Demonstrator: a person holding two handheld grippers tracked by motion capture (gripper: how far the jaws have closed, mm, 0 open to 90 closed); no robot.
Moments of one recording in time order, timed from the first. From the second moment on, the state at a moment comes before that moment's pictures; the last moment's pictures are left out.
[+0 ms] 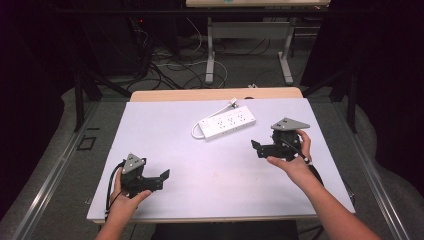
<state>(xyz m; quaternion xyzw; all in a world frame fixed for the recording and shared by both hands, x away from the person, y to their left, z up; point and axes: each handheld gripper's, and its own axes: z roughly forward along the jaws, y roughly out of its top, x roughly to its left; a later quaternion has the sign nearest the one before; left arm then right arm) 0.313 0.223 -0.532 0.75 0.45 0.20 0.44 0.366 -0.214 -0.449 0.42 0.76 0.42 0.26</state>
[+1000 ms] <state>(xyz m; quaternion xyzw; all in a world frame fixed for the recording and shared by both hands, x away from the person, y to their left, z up) 0.313 0.225 -0.531 0.75 0.45 0.20 0.44 0.421 -0.159 -0.402 0.39 0.81 0.39 0.23</state>
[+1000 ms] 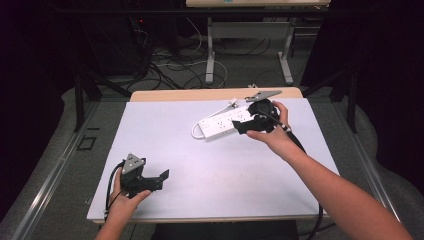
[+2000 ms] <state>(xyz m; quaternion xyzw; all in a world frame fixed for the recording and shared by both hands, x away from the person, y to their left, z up) 0.313 0.224 -0.532 0.76 0.44 0.20 0.43 0.481 -0.105 -0.398 0.40 0.82 0.34 0.20</state>
